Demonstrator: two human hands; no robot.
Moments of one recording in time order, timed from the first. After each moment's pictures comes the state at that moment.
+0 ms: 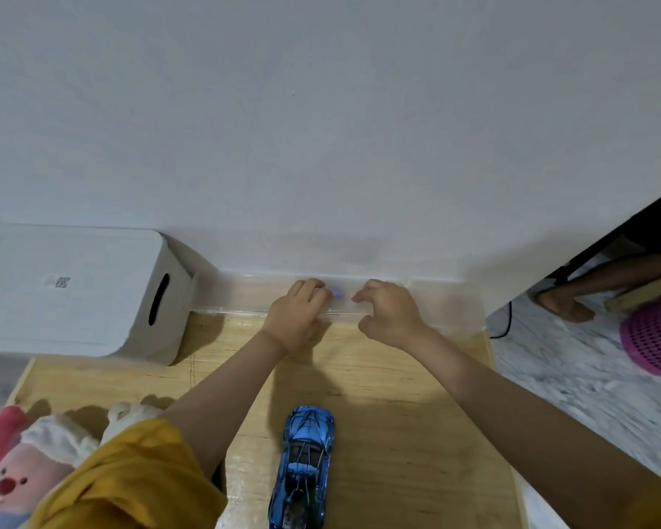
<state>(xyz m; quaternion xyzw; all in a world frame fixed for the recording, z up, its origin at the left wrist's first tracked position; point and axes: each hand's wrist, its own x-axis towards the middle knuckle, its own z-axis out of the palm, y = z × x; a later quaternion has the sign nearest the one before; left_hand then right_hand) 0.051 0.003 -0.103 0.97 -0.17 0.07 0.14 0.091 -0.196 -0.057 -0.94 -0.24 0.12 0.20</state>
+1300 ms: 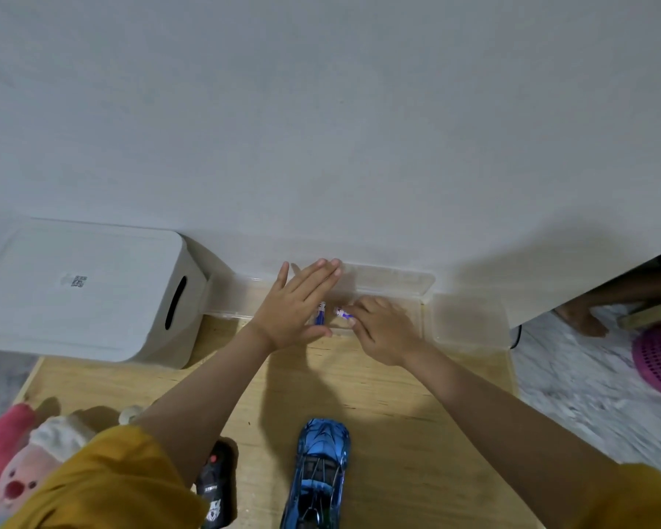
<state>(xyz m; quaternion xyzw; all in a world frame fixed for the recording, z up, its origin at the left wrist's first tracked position) 0.061 0.046 -0.087 0.97 -0.22 0.09 0.04 0.094 -0.174 -0.101 -0.92 -0.34 0.13 0.14</state>
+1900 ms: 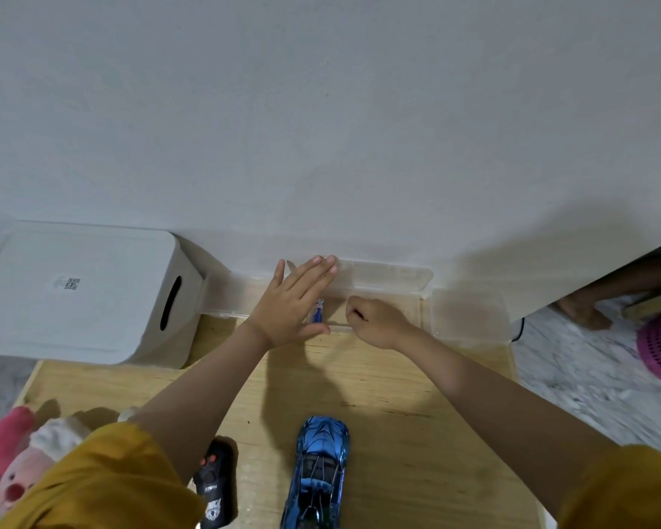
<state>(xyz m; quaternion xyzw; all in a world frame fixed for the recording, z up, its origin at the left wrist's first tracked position) 0.064 0.047 -0.095 0.96 -0.23 0.13 0.02 0.106 -0.161 -0.094 -0.90 -0.21 0.29 0.25</state>
